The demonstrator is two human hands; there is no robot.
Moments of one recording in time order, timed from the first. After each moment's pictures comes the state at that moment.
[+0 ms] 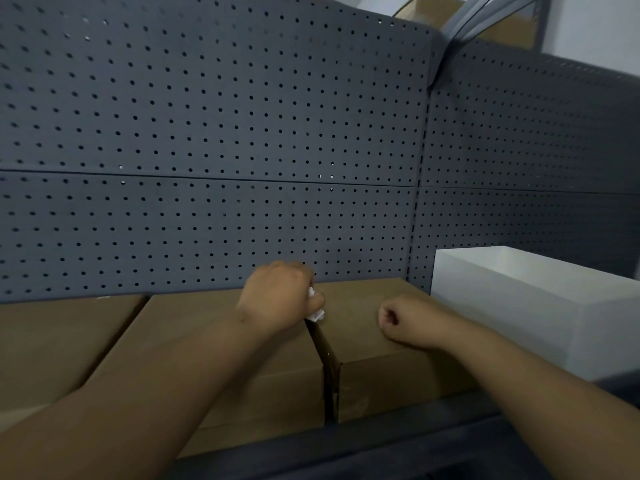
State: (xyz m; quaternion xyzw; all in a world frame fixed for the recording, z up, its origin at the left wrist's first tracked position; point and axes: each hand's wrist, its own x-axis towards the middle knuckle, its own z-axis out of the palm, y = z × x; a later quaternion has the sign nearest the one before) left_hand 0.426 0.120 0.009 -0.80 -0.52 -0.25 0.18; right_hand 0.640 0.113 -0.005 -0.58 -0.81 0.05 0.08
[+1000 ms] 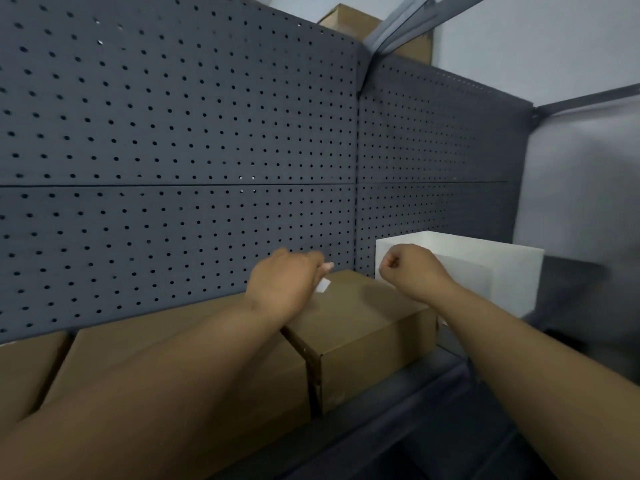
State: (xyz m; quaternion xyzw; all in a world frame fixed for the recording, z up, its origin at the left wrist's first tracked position) left_hand 0.456 0.124 0.021 -0.86 -0.39 -0.28 0.15; right_hand 0.659 0.089 0.022 -0.73 -0.59 -0.04 0.35
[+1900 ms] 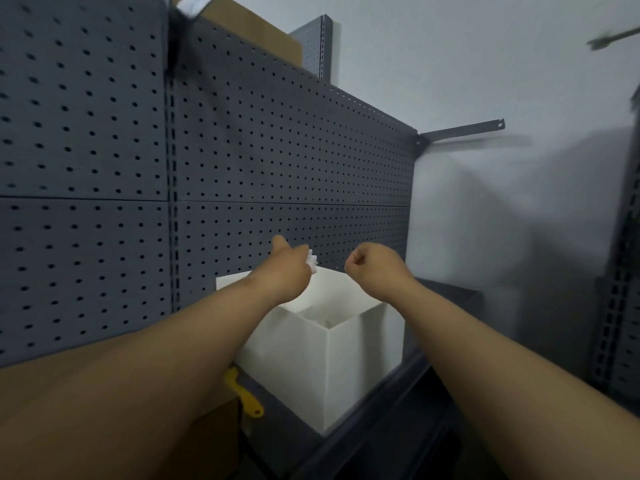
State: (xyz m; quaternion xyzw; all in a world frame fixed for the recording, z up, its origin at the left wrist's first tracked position) left_hand 0.786 0.190 0.062 -0.89 -0.37 -0.25 -0.09; right_hand 0.921 0.112 0.059 -0.78 -0.50 -0.04 0.36
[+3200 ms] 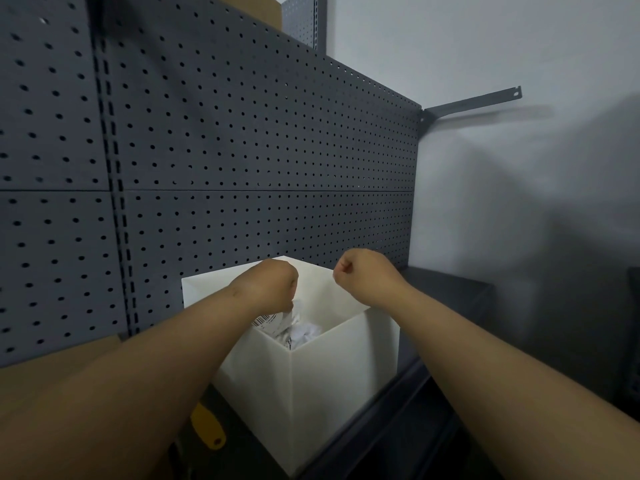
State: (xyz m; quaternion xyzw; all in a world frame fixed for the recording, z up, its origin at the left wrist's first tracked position) left_hand 0.841 0.236 0.036 -0.91 -0.39 -0.12 0.02; right_hand 0.982 0.149 0.038 -0.78 -0.54 -0.02 0.31
